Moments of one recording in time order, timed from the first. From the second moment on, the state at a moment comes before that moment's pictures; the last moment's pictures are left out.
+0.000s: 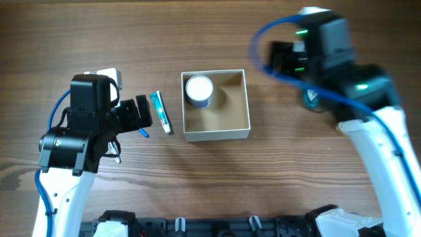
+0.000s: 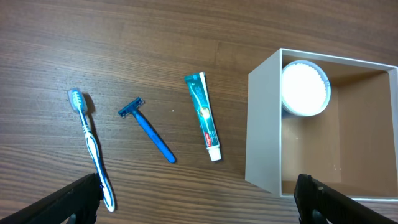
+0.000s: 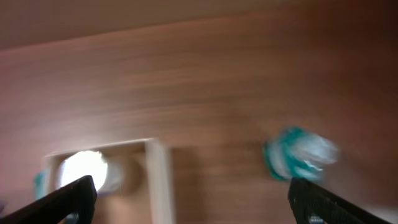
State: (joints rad) left arm -0.12 1.08 1.14 -1.01 0.00 -0.28; right arm 0.31 1.43 1.65 -1.07 0.22 0.38
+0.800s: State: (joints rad) left arm -0.12 1.08 1.14 -1.01 0.00 -0.28; right arm -0.06 1.85 1.58 -1.12 0.09 0.21
